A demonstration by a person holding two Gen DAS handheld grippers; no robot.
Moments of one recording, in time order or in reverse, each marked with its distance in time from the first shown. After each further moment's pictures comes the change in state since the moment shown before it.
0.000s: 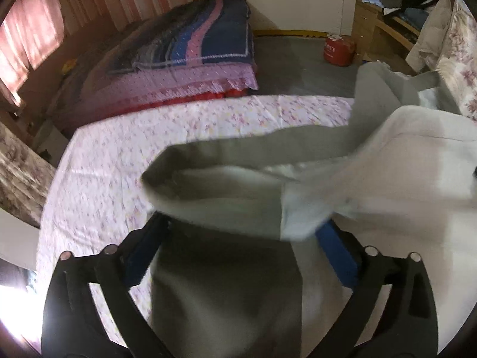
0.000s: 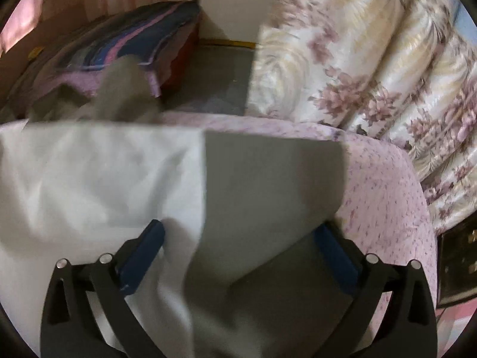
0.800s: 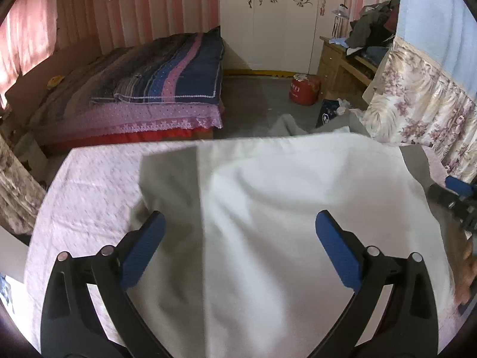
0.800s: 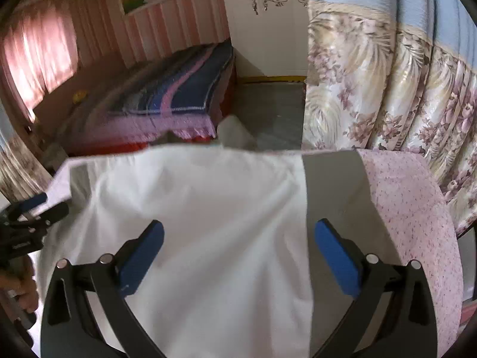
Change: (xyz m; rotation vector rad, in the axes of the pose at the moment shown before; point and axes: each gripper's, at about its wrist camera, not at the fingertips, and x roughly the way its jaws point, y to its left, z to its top) left arm -0.111 -0.033 -0.025 -0.049 -0.185 -0.183; right arm -0.121 0.044 -0.038 0.037 -0.179 0.248
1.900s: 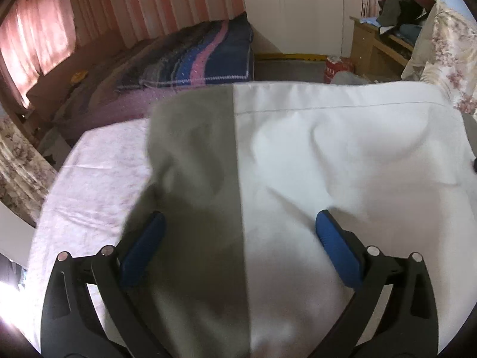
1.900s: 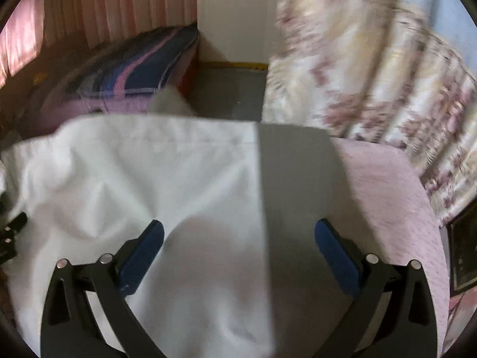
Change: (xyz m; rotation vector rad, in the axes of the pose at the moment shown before) left arm 0.067 0.023 -0.017 0.022 0.048 0.176; right arm 0.056 -0.039 0.007 0.010 0.052 -0.185
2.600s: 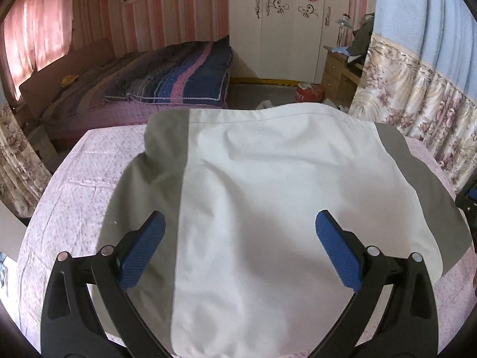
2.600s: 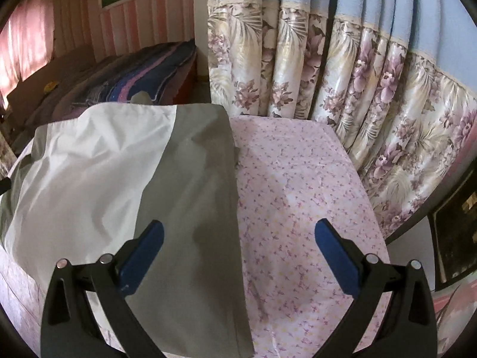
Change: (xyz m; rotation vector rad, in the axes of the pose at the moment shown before) left arm -0.132 -0.043 -0.053 -0.060 -0.103 -0.136; right arm -0.101 -0.121 -0.080 -0.022 -0.062 0.013
